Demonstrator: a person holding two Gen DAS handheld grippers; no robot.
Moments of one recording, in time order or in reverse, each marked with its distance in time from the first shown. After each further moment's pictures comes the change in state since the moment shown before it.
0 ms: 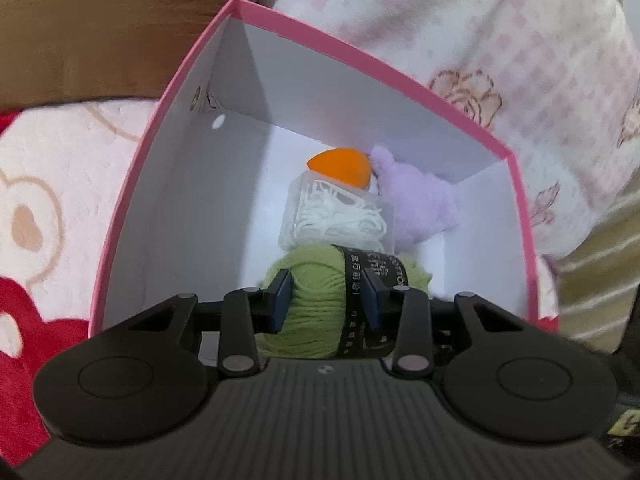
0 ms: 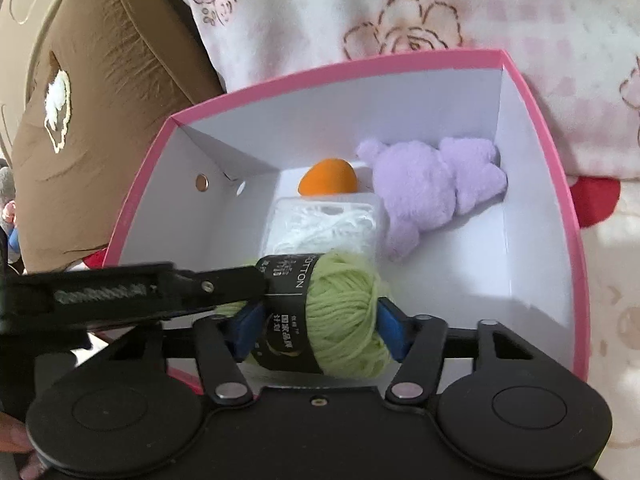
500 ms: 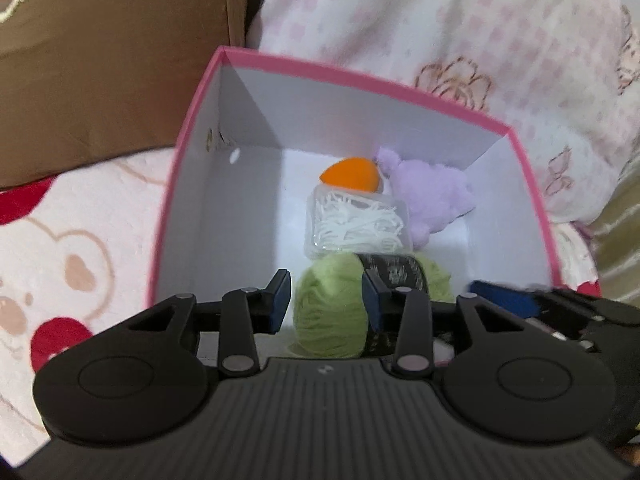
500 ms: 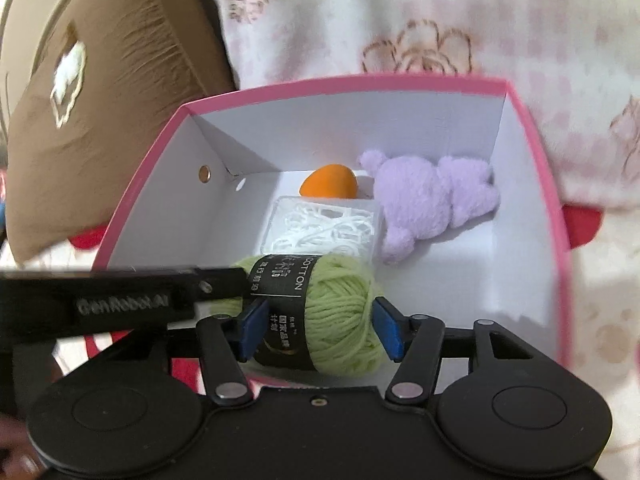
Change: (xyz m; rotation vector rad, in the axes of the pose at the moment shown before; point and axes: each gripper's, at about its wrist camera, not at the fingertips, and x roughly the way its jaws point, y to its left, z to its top) left arm -0.031 -0.016 -0.004 0.156 -0.047 0.106; right arm -0.020 0.019 -0.011 -0.117 -0.034 -0.099
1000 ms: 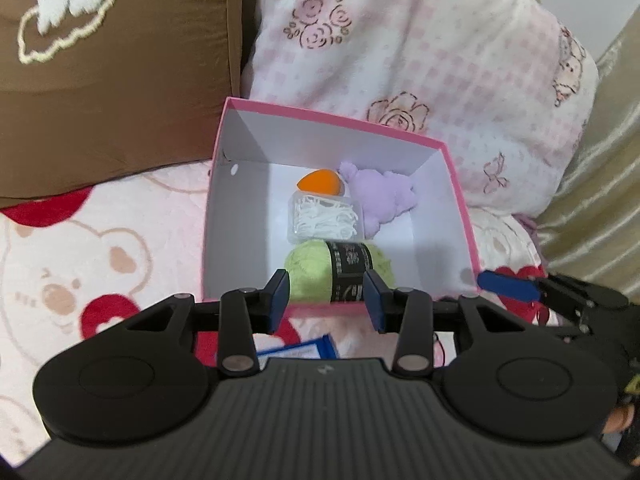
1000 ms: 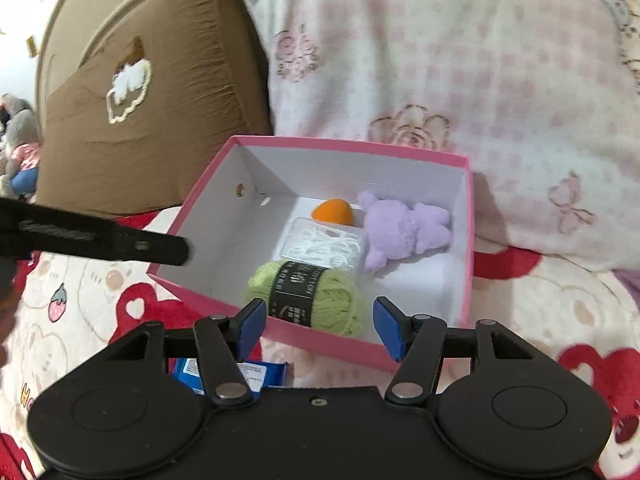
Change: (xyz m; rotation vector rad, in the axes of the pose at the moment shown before) left arm -0.108 -0.008 0.002 0.031 0.018 -0.057; right arm -0.100 0.009 -0.006 -0.098 -0.053 -0.002
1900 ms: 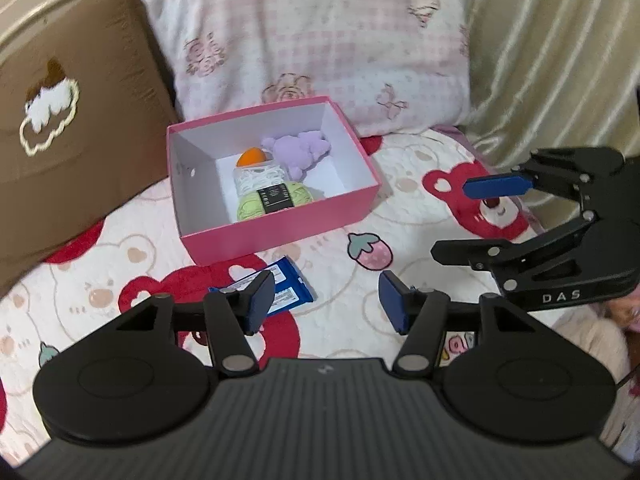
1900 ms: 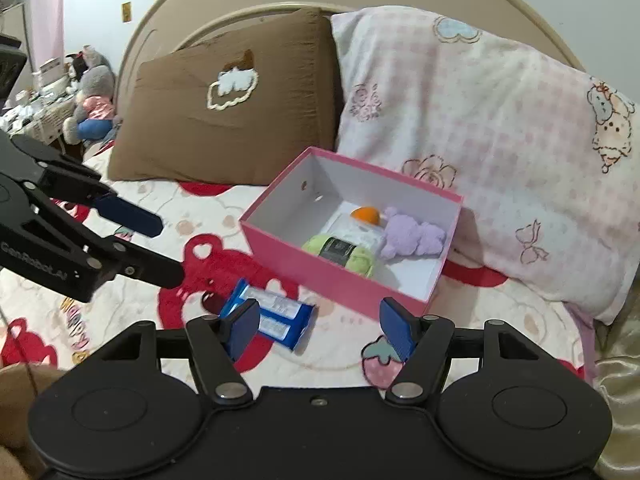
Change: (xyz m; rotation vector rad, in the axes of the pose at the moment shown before) left arm -0.135 -0.091 -0.089 0.376 0.013 0.007; right arm -0.157 0.025 -0.055 -0.243 -0.061 0.058
